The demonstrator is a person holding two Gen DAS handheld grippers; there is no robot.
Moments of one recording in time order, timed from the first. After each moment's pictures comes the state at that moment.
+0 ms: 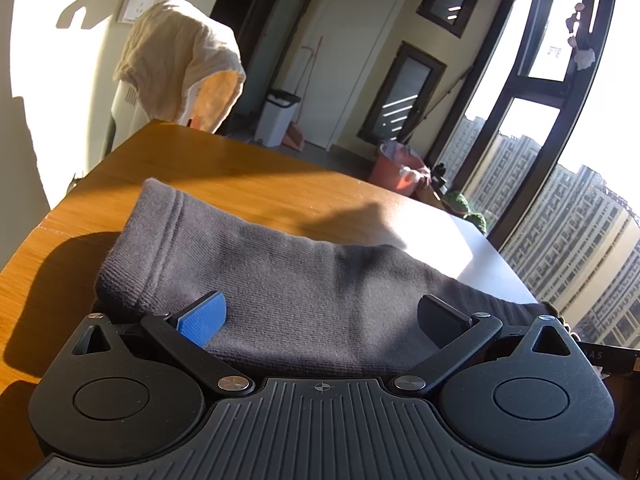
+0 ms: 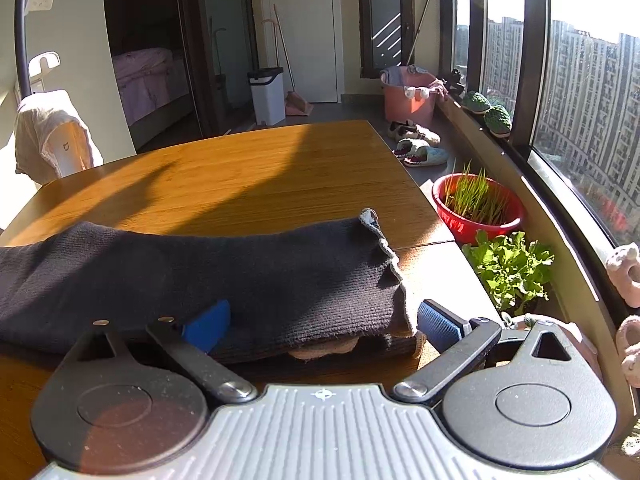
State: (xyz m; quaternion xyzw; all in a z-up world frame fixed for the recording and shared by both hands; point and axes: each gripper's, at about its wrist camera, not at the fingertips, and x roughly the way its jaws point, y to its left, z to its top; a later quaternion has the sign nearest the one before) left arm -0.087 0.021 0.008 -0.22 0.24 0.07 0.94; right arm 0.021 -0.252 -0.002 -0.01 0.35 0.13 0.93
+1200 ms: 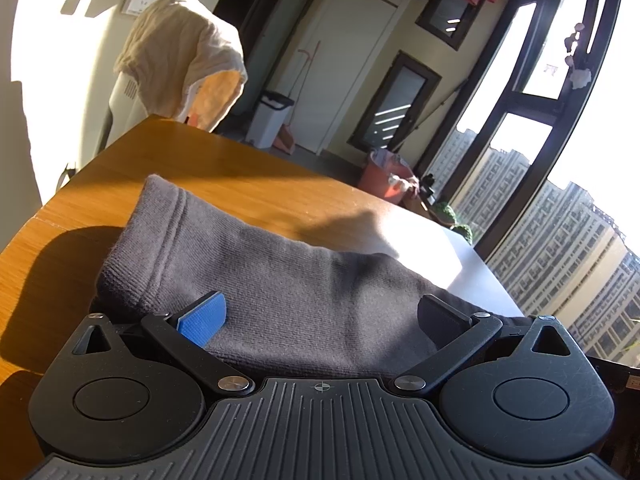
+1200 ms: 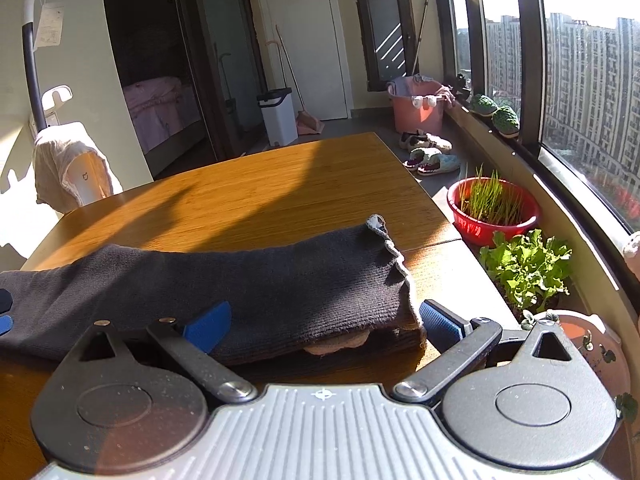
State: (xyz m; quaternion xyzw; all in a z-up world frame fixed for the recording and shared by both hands) left arm -0.089 0.033 0.005 -0.25 0.23 0.05 0.94; right arm 0.007 -0.265 0.001 0.05 0.32 0.15 0.93
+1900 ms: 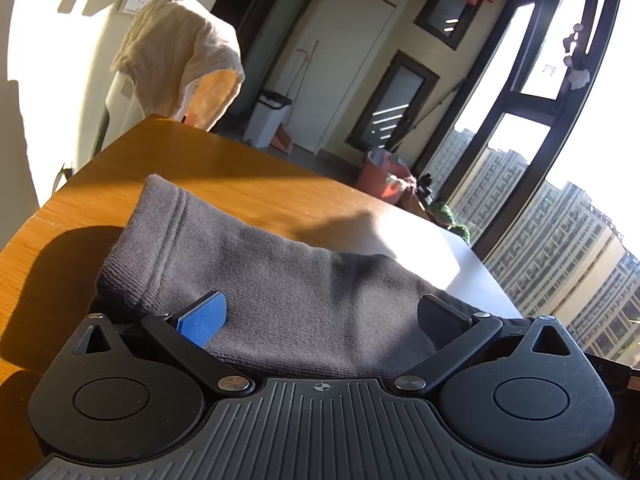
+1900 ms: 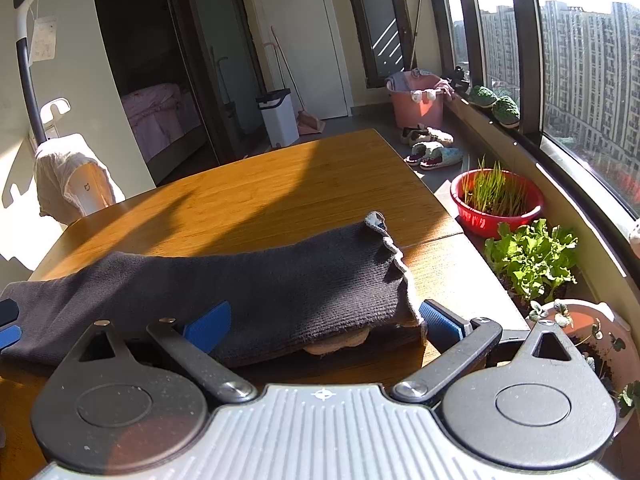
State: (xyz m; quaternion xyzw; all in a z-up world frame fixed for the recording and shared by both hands) left arm -0.087 0.034 0.004 -0.25 0.23 0.04 0.94; right arm 0.008 -0.271 0.000 0.06 0.33 0.15 0.93
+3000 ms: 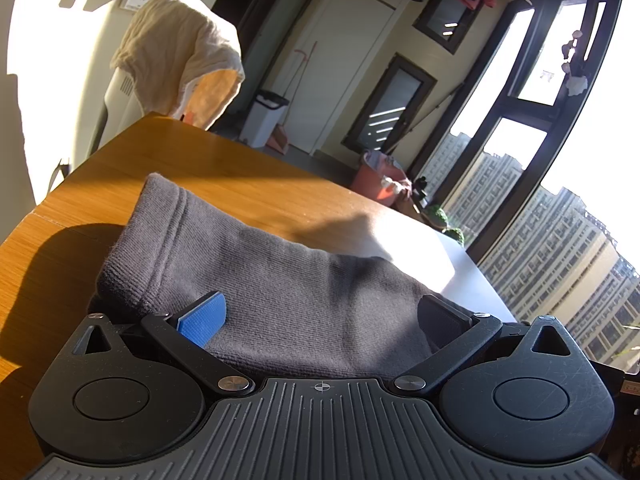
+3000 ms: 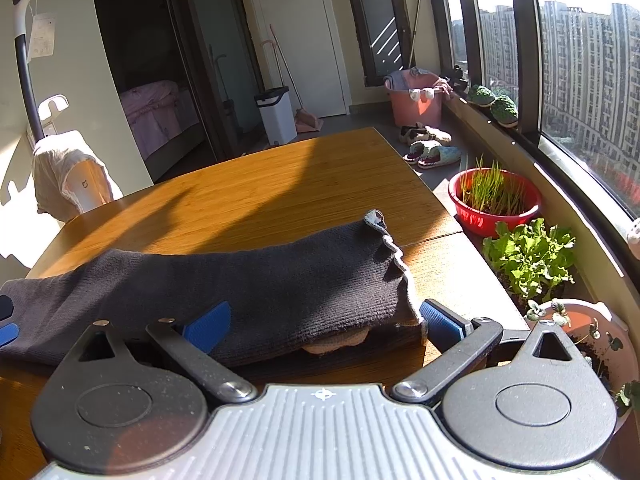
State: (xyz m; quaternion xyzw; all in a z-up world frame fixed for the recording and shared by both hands) left arm -0.086 0.039 0.003 -0.26 0.22 0.04 0.94; right arm 0.008 -0.267 0.000 0.06 0.33 0.15 0.93
